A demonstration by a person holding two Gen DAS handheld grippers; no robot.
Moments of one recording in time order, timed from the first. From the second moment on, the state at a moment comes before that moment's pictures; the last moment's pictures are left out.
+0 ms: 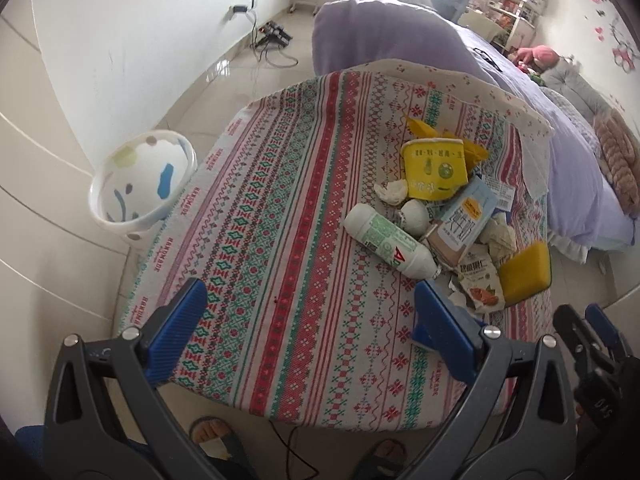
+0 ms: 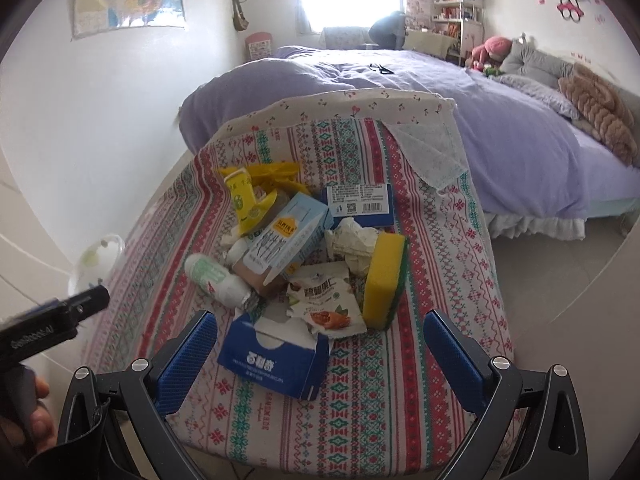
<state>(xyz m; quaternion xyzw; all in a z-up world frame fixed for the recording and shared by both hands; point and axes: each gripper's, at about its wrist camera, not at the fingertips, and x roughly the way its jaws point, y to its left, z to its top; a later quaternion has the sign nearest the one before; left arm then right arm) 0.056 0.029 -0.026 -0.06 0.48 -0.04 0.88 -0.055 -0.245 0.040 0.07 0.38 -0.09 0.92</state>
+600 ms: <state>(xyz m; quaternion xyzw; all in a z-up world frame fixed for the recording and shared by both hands) 0.134 0.001 -0.084 -0.20 0.59 -0.06 0.78 0.040 -0.326 0.029 0.18 0.45 -0.10 0.87</state>
